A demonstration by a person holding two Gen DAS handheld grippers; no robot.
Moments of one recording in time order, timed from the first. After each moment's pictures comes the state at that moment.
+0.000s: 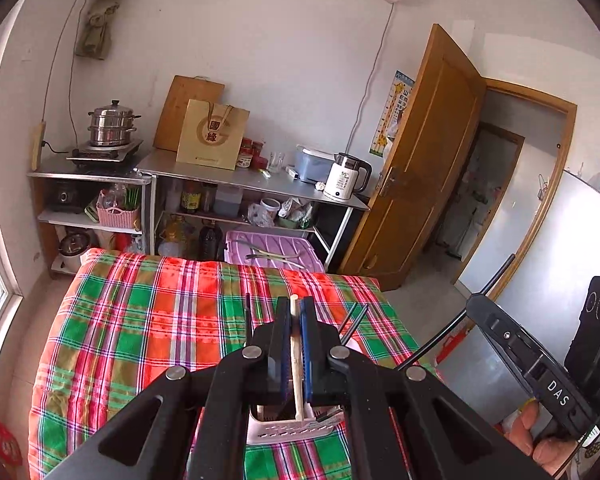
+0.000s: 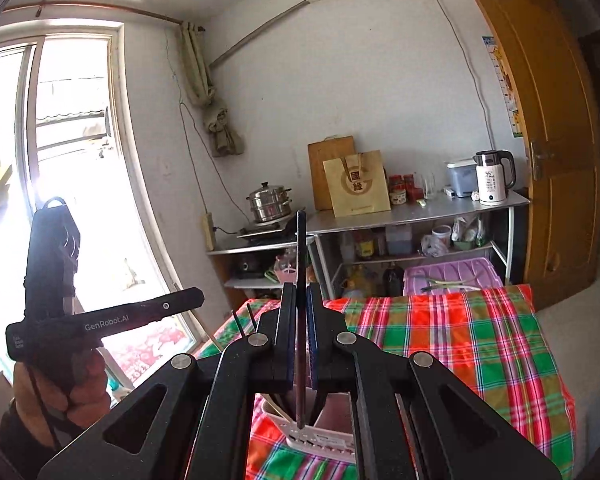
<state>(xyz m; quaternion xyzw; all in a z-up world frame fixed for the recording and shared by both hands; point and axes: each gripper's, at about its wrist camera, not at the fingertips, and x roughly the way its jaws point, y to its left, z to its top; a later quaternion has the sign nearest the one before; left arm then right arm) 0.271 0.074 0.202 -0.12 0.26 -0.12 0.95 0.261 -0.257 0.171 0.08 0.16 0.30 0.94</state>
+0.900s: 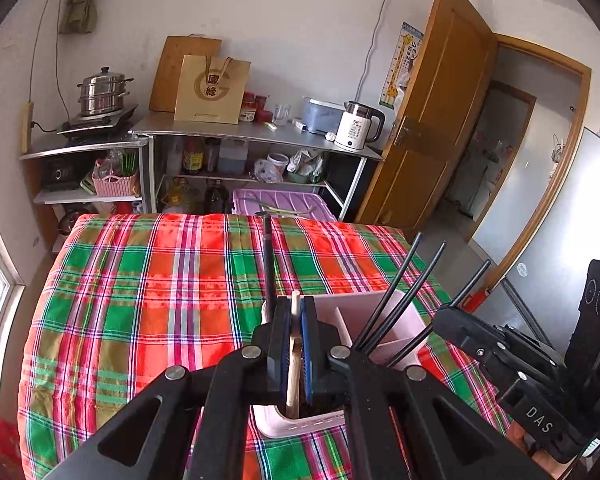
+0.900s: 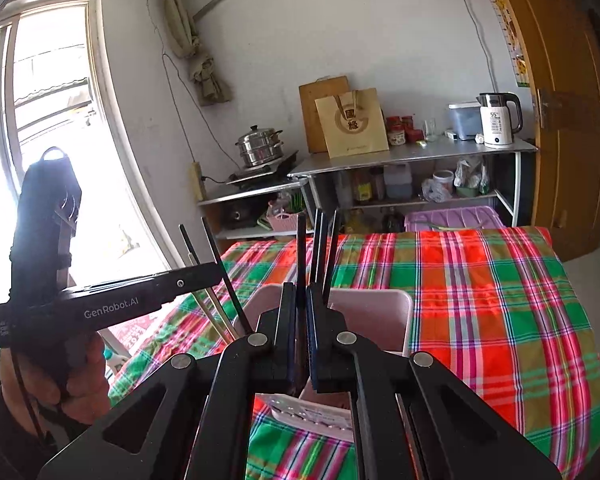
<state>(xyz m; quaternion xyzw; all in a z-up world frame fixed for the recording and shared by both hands) 0.321 0.065 0.119 -0.09 0.34 -0.12 0.93 0.299 -0.229 0.088 0.06 0.26 0.30 0.92</state>
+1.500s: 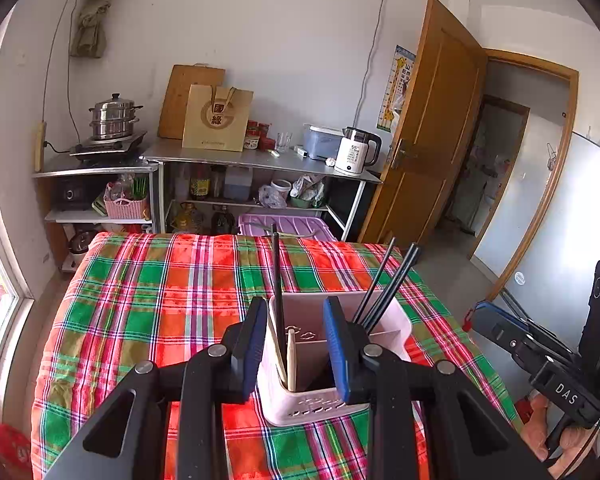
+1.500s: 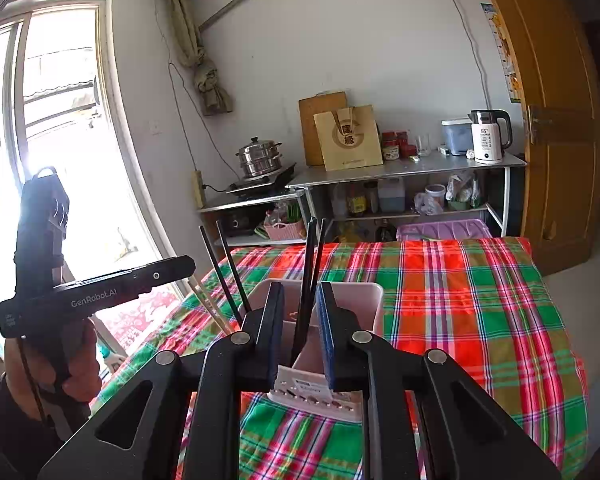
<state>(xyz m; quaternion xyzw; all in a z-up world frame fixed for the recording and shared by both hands) 0.264 0.075 0.140 -0.08 0.29 -0.11 0.95 0.246 -0.269 0.107 0.06 0.22 0.29 0.93</state>
